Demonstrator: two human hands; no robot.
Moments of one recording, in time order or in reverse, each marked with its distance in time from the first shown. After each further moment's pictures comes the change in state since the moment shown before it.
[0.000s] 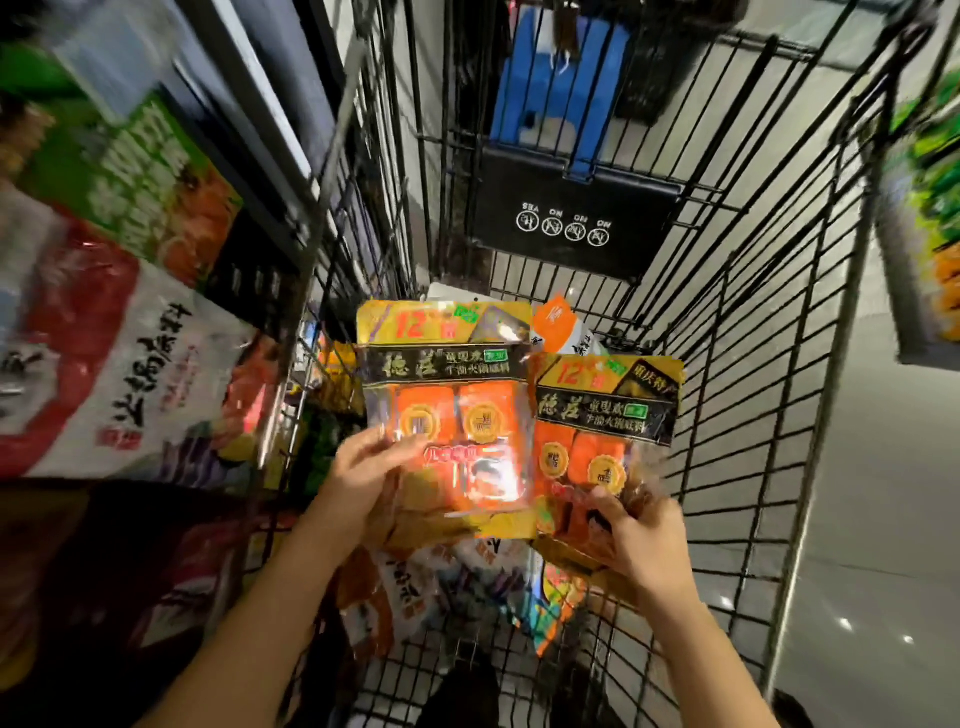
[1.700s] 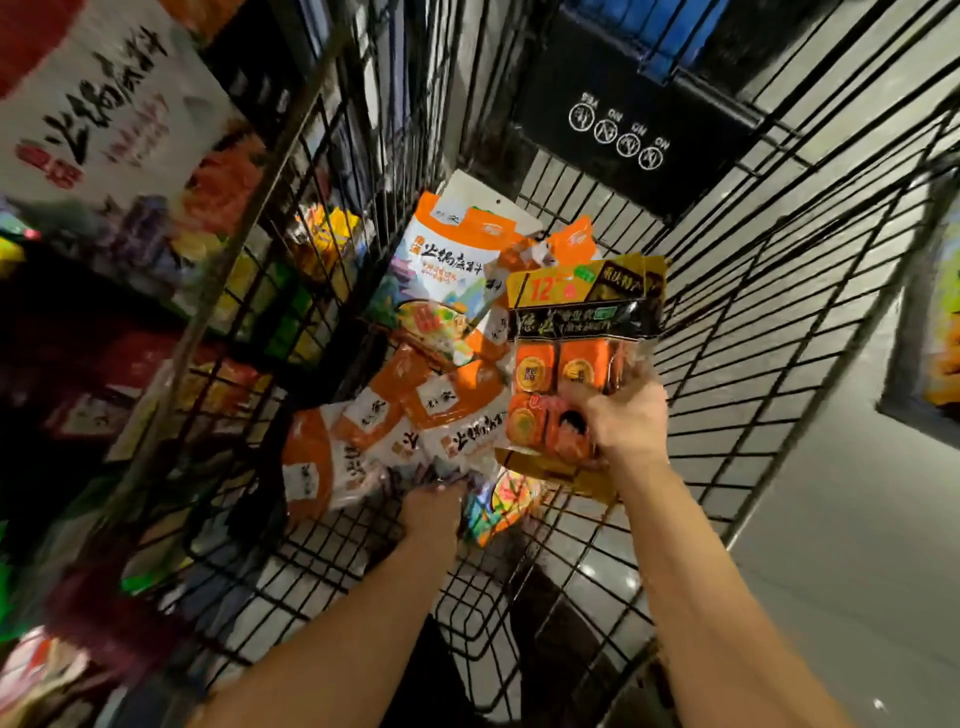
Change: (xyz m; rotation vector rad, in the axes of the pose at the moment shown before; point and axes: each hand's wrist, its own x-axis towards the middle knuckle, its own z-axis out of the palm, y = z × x) left_hand -0.051 -0.207 0.159 -0.142 0.393 -0.714; right_hand 0.071 -0.010 -0.010 -0.420 -0.011 -0.133
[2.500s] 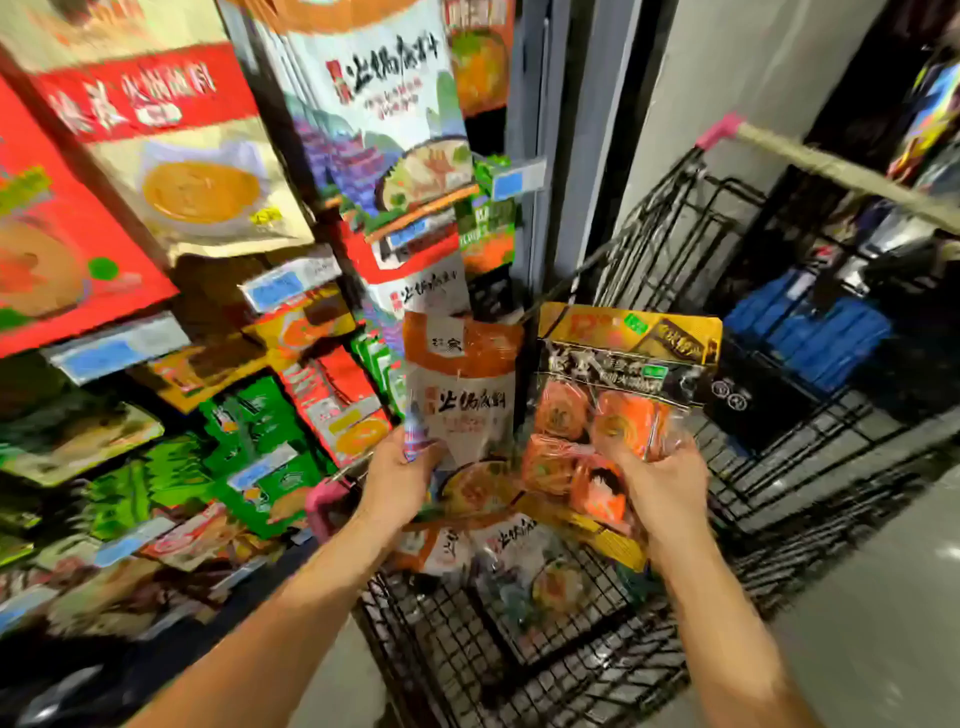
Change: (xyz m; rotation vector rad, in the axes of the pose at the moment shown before) left_hand -0.254 0.089 -0.083 -0.264 0.470 0.869; right_hand -0.060 -0.135 -0.103 0.160 -0.427 -0.478
